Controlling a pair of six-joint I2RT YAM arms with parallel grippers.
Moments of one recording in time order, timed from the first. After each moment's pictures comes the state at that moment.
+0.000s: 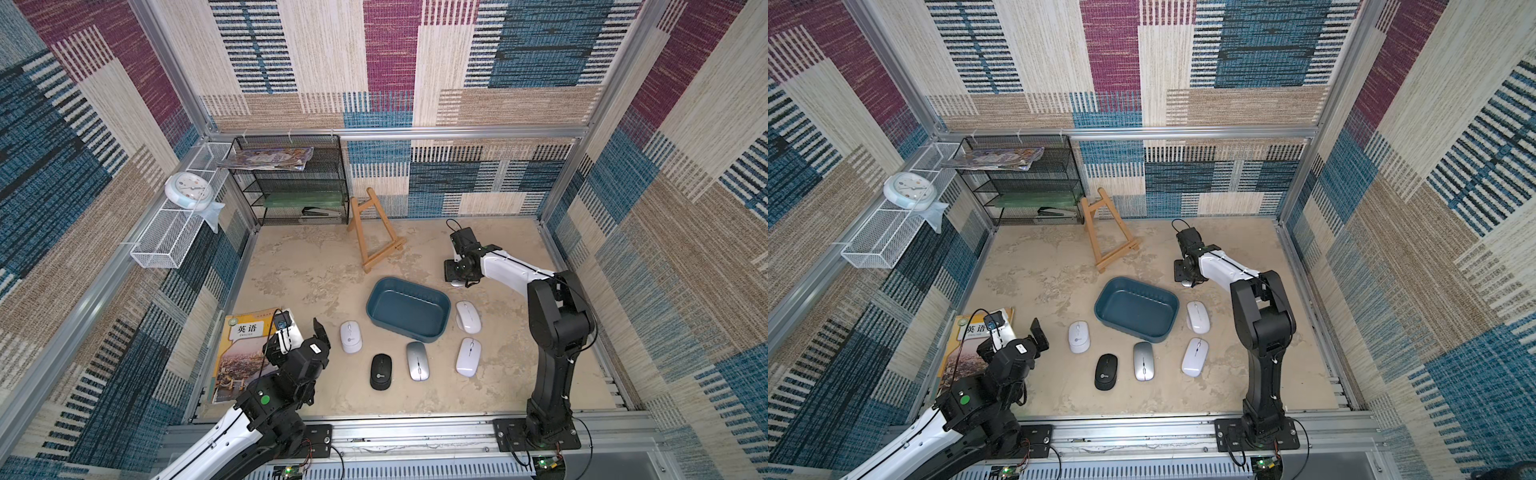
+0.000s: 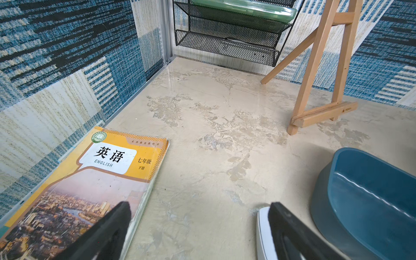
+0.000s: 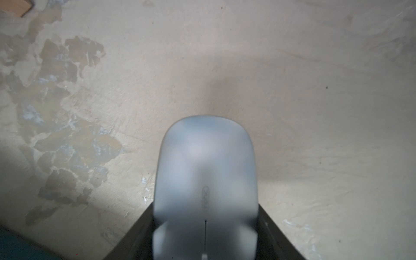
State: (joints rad) left arm -0.73 0.49 0.43 -0.58 -0.93 -0.63; right arm 0.36 2.00 1.44 -0.54 0.12 0.26
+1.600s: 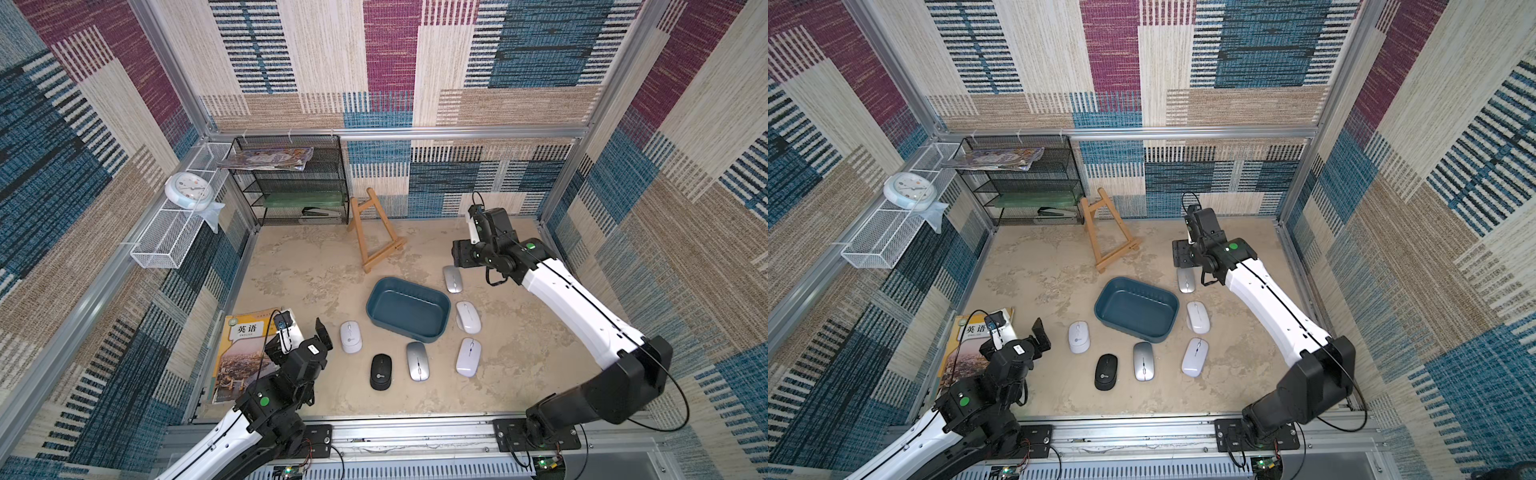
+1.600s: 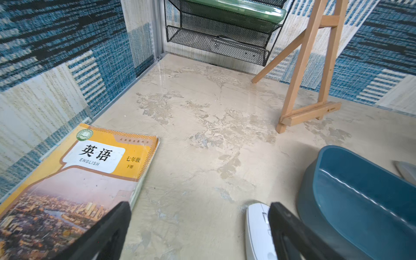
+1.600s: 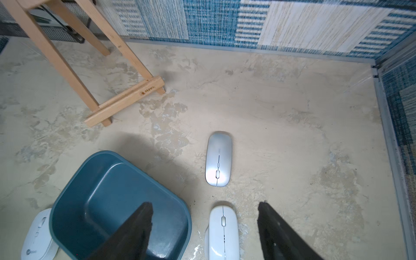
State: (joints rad) left arm -0.73 0.46 0.42 -0.55 -0.86 -0.63; right arm 0.47 1.45 1.46 -0.77 0.19 0.23
